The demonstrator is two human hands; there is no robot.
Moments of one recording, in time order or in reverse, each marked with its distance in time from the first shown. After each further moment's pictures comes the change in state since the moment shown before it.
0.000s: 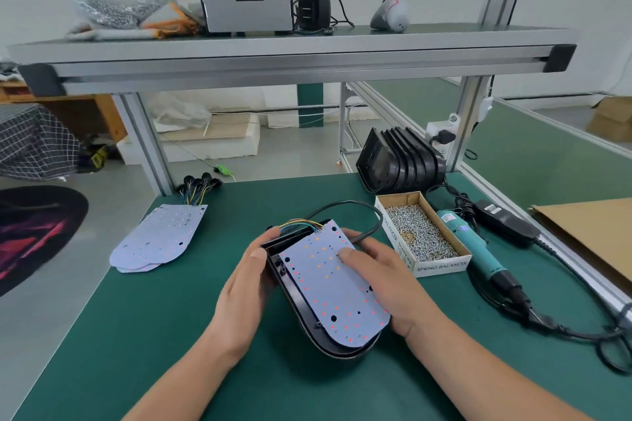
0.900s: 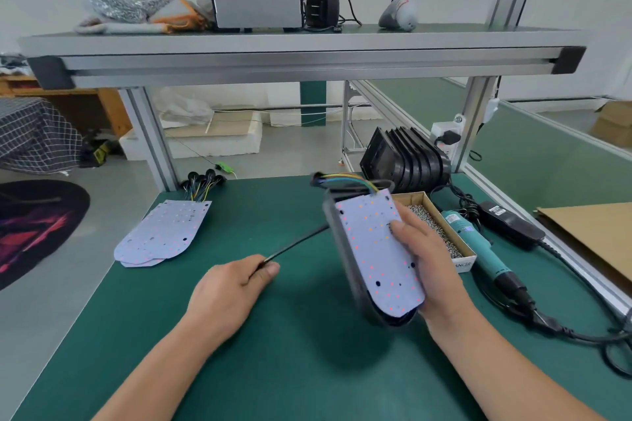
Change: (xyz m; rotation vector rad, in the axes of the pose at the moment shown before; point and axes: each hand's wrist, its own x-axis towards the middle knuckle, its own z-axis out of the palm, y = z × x) left_hand 0.009 0.011 -0.046 1.132 0.038 -0.070; right_hand 0.006 -0.015 -0.035 0.163 0.042 -0.246
